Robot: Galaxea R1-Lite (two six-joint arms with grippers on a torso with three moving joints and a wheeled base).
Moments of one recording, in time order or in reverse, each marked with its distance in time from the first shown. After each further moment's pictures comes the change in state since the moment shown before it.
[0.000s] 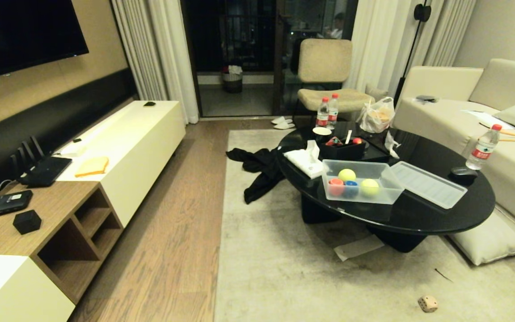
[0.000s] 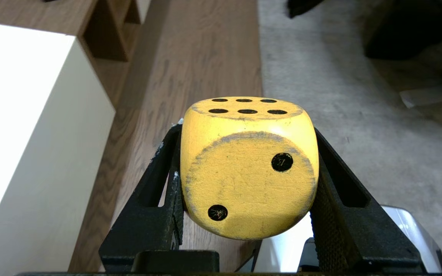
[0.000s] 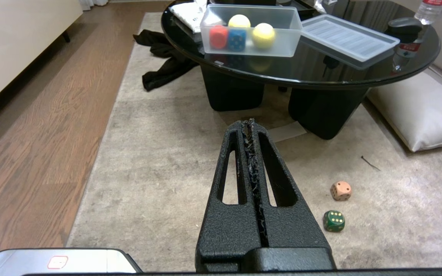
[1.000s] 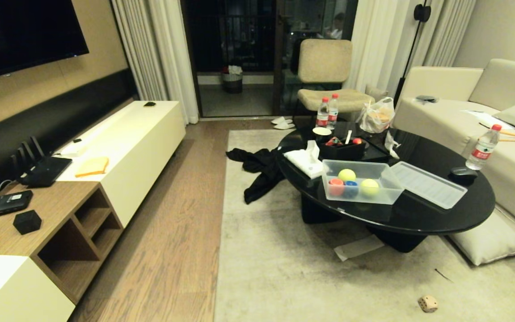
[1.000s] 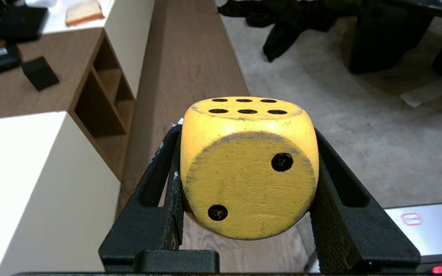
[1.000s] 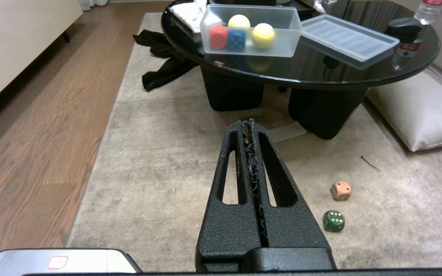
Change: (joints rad) left arm 0.006 -0.389 0.375 -0.246 -0.119 0.232; right arm 0.000 0.000 0.000 0.000 -0.001 0.000
